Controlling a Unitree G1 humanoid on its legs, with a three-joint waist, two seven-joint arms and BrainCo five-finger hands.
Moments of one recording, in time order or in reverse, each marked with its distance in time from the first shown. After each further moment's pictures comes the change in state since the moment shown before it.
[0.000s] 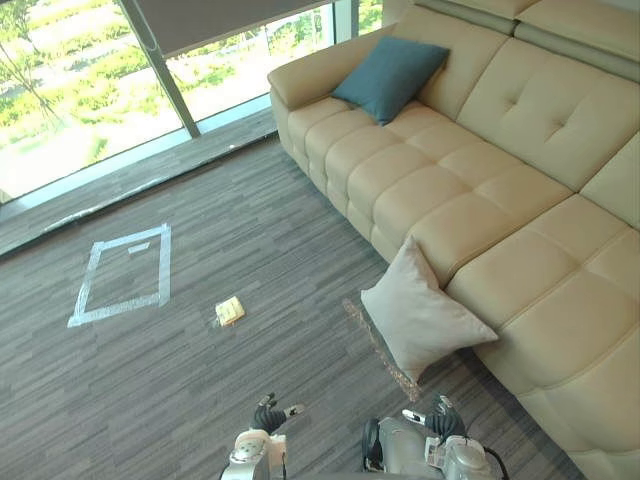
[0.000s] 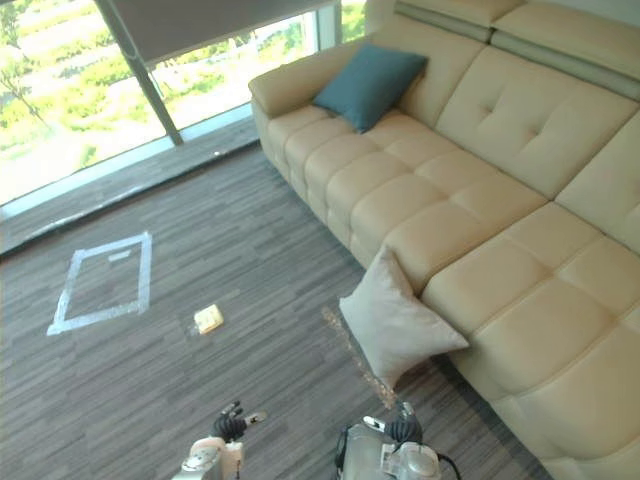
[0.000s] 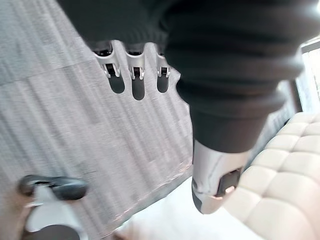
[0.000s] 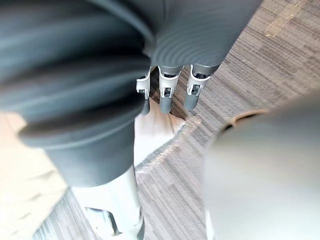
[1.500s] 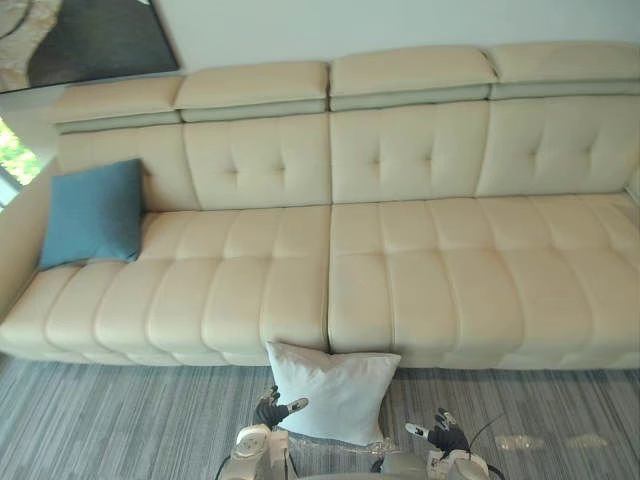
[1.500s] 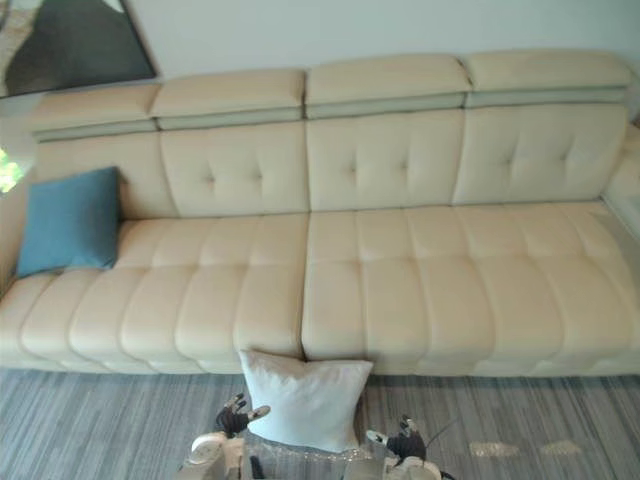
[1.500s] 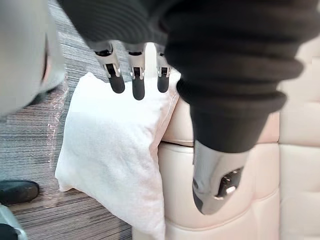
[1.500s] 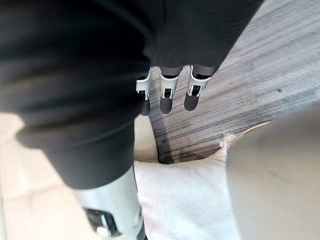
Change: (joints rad) left arm -0.018 0.006 -0.050 0.004 -0.023 -0.020 -0.014; right arm 0.015 0.000 -0.008 0.038 0.058 0.001 -0.014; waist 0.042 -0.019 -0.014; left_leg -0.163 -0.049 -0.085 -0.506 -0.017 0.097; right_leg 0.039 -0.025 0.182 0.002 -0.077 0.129
